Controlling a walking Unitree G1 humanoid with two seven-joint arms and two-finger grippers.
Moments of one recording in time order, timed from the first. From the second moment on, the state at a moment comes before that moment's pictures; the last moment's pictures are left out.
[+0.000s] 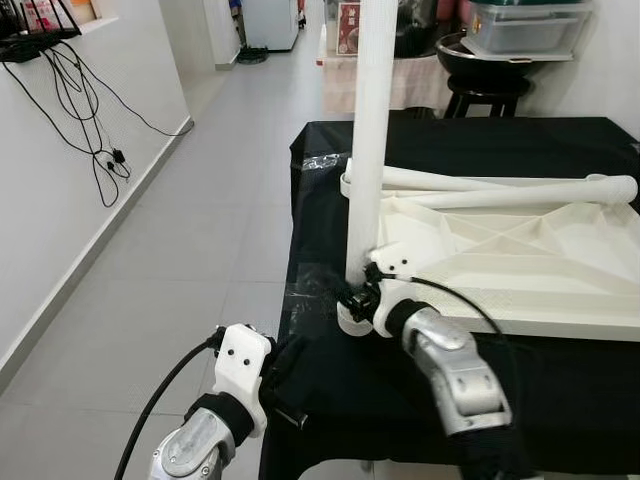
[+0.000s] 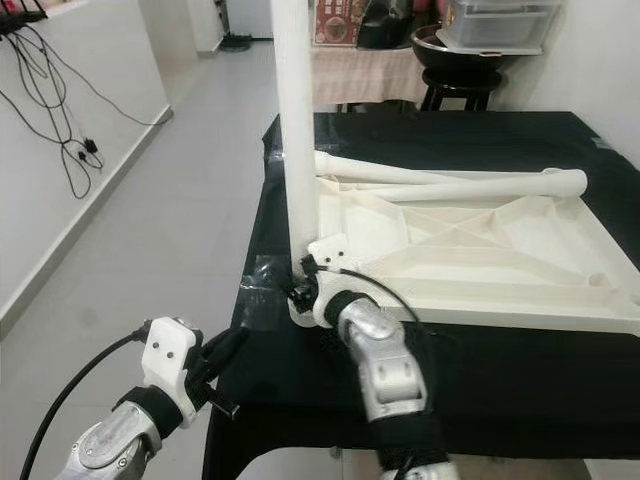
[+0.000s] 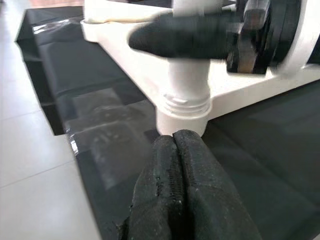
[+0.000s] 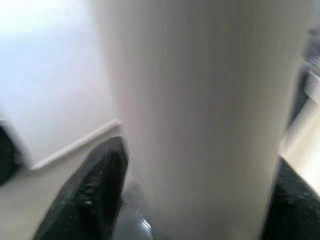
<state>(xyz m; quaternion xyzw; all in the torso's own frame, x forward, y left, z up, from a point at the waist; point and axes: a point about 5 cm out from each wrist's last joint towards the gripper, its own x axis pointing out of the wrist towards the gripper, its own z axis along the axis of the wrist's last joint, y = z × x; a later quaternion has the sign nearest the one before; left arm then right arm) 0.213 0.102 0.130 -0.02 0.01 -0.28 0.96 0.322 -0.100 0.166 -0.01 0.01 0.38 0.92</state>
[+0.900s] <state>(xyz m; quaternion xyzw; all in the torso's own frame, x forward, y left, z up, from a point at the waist) 0.212 0.103 0.128 -0.02 0.01 -0.27 0.96 0.344 -0.114 0.196 -0.05 0.01 0.63 0.78</state>
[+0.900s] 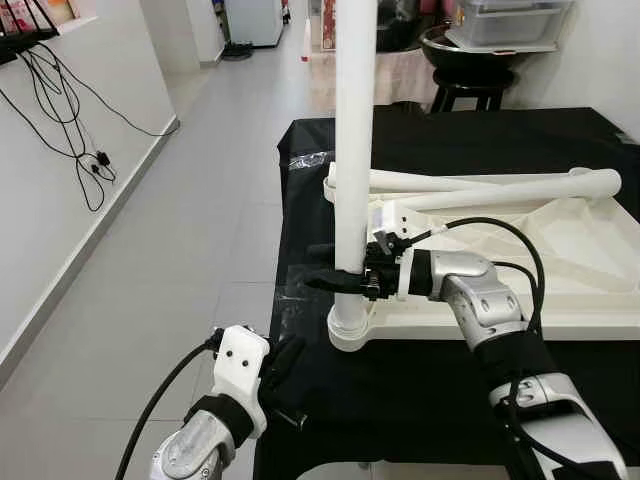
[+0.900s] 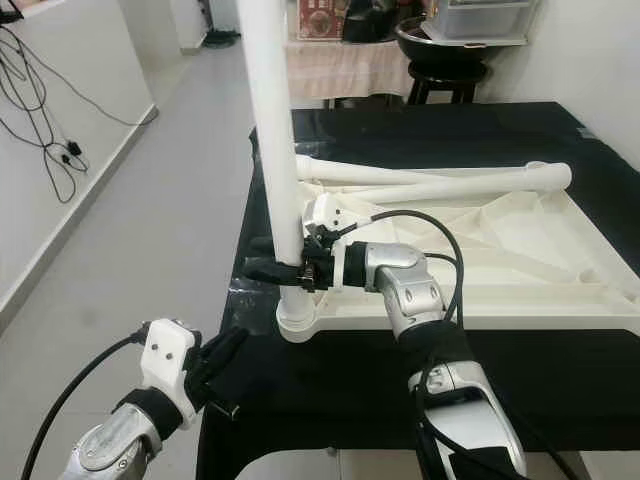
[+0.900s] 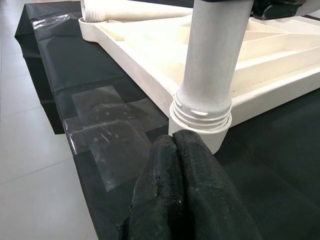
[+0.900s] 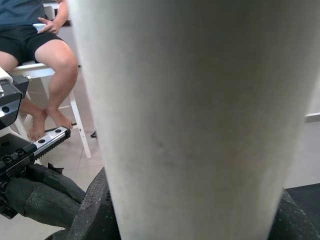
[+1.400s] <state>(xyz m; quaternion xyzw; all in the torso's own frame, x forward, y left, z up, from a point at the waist) 0.210 0.104 0.132 -0.02 0.01 -0.27 0.96 0.312 -0.097 0.168 0.00 -0.01 0.27 0.96</state>
